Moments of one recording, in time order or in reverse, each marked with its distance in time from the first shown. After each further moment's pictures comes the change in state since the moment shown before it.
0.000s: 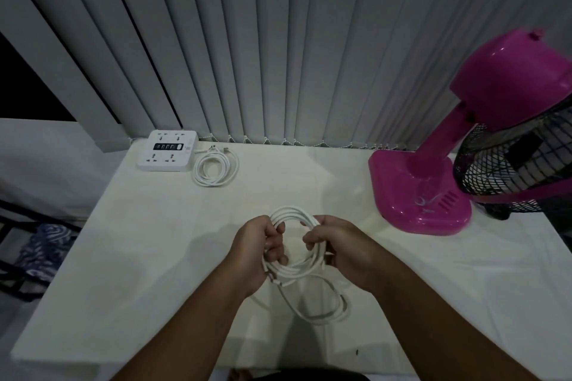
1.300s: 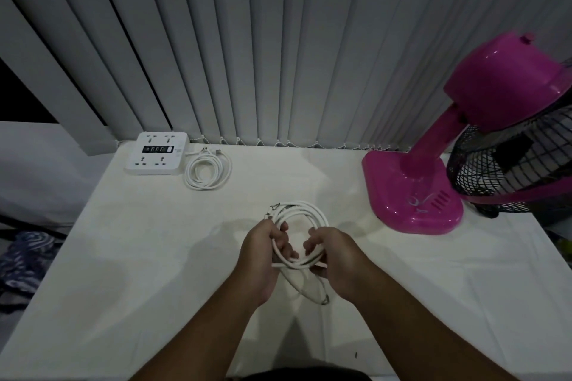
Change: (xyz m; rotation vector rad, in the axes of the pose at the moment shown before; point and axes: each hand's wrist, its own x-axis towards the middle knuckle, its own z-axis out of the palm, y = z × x) left_hand 0.009 -0.014 0.009 -0.040 0.049 0.112; right_hand 0.013 0.015 0.017 0.109 0.336 0.146
